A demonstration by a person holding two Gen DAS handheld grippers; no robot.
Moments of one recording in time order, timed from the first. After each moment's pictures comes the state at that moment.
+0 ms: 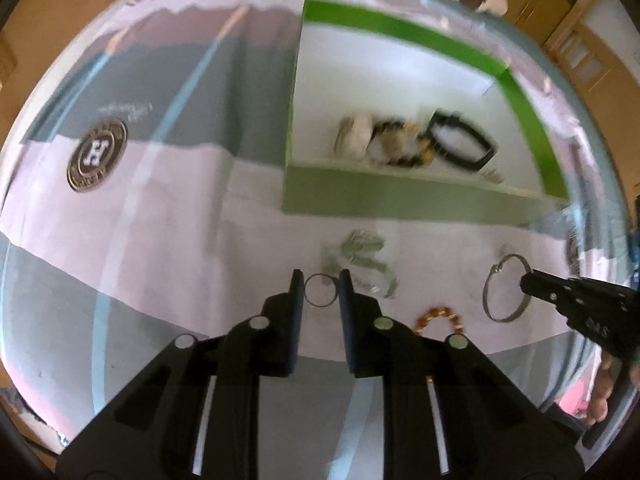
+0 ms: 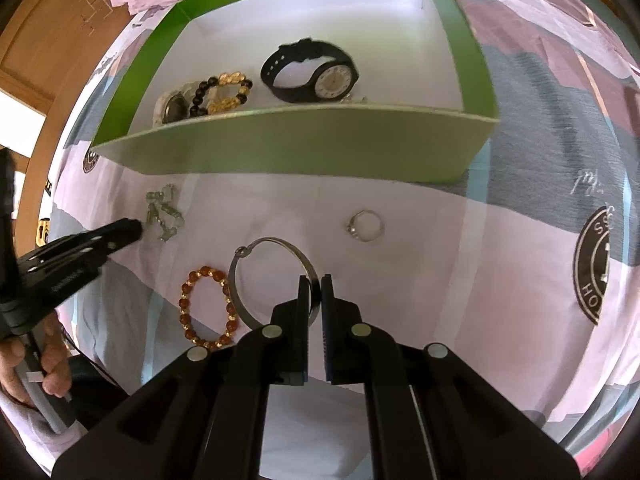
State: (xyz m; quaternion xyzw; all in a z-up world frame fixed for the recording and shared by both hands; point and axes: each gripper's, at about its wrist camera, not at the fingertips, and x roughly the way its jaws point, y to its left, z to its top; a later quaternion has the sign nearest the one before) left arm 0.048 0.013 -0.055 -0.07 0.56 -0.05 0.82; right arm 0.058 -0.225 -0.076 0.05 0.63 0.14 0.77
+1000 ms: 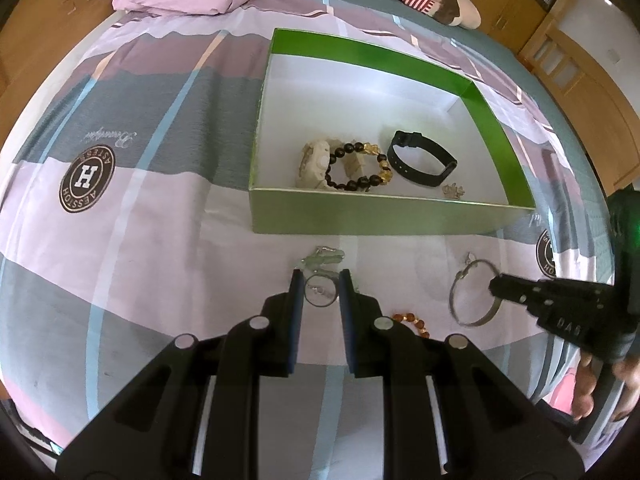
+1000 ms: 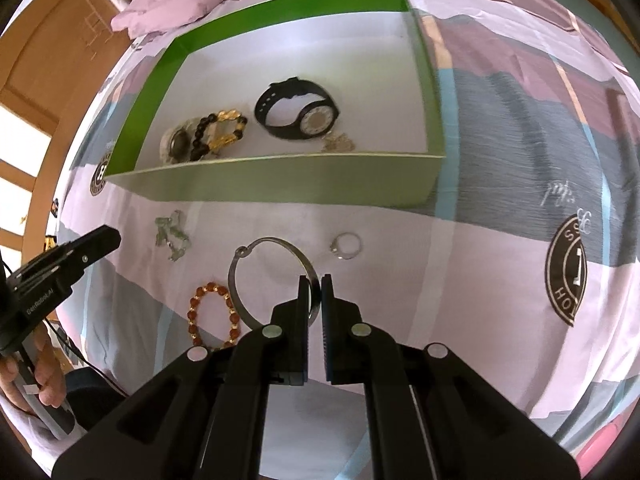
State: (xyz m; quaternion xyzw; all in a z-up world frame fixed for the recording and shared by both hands) left arm 0.041 0.003 -0.040 -0.08 0.54 -0.08 0.83; right arm 0.056 -0.230 -0.058 0.06 0.61 0.13 0.78
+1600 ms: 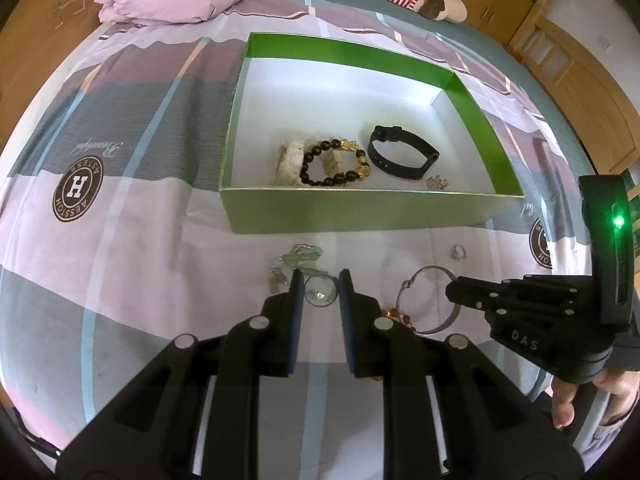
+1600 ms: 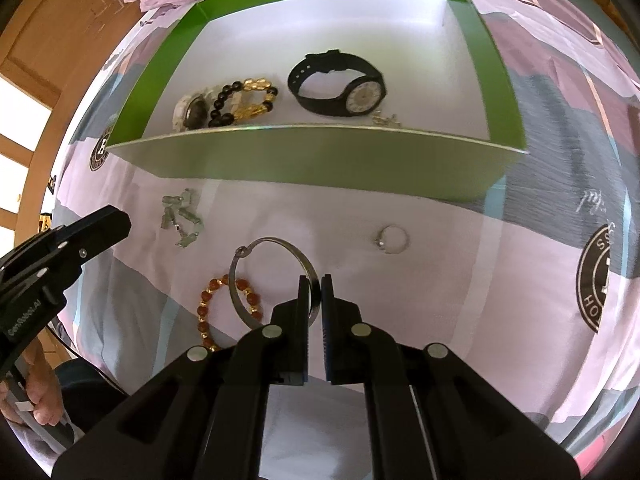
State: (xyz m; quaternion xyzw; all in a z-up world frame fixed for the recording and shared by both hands) left arm 0.036 -0.012 -0.036 -0.06 0.53 -0.09 0.84; right arm 0.057 -0.196 -0.073 0.03 0.62 0.15 0.77
